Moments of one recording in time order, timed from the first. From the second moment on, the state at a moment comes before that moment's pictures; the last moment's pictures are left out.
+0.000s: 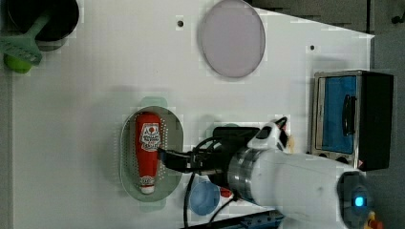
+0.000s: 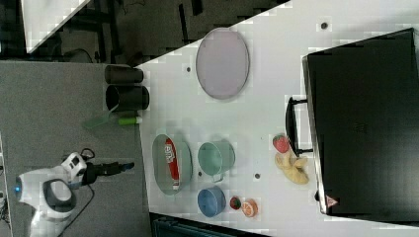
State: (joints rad) arm -0.02 0.12 0.79 -2.12 0.03 0.79 0.00
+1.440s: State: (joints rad) arm 0.05 0.67 0.67 -2.11 -0.60 1.05 0.36
